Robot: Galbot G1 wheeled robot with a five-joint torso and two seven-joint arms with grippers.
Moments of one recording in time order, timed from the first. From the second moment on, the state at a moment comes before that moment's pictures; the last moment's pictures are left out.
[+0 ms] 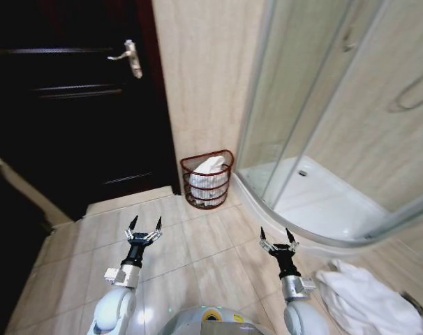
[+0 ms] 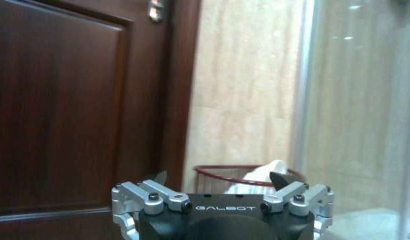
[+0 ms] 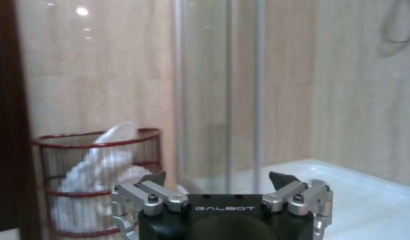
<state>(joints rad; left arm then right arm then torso) 1.64 -1.42 -0.69 -1.96 -0.32 -0.31 0.18 -1.67 1.49 0.59 1.98 0.13 0.21 -0.02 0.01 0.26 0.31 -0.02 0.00</state>
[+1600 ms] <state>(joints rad) 1.63 -1.43 -0.68 -1.95 -0.32 -0.33 0.19 -1.72 1.50 0.63 1.95 0.12 0.28 0.07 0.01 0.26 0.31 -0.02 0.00</state>
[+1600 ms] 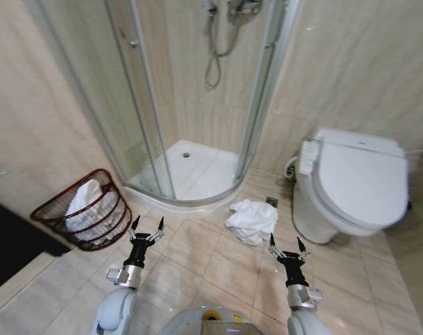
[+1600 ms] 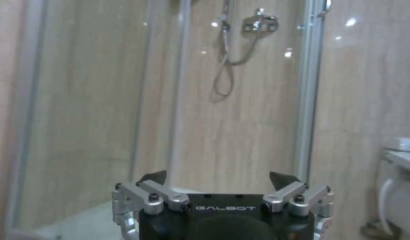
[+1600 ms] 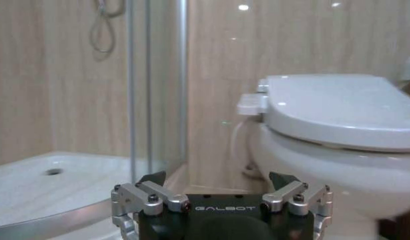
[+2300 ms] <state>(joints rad) 1.63 -1.43 -0.68 -1.95 -0.32 -0.34 0.21 -1.71 1.49 0.63 1.94 0.12 0.30 0.11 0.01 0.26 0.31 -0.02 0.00</state>
